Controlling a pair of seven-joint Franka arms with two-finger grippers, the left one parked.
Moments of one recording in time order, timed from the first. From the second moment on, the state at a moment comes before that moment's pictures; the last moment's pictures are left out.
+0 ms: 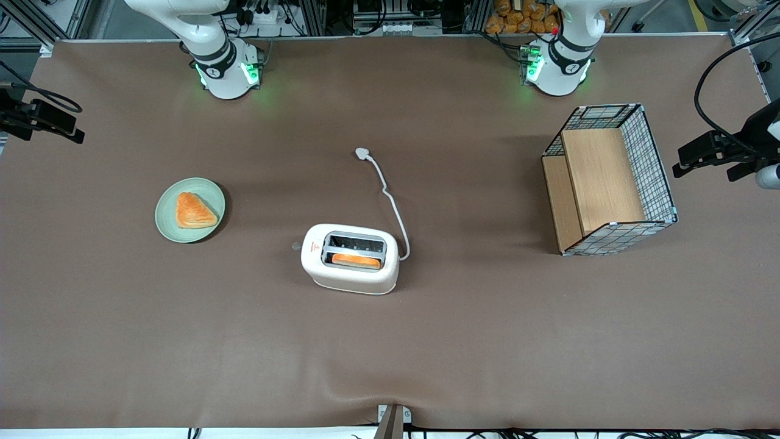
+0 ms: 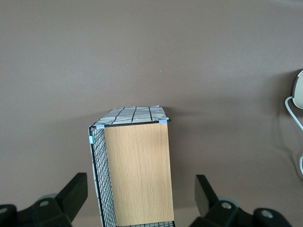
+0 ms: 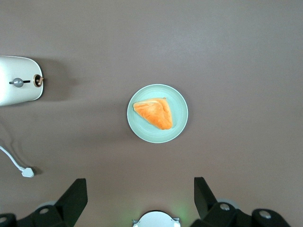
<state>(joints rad) 0.00 -0.05 -0.08 -1.57 0.02 1.41 0.00</state>
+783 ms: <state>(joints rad) 0.07 0.10 -0.08 -1.59 0.16 1.41 0.00</state>
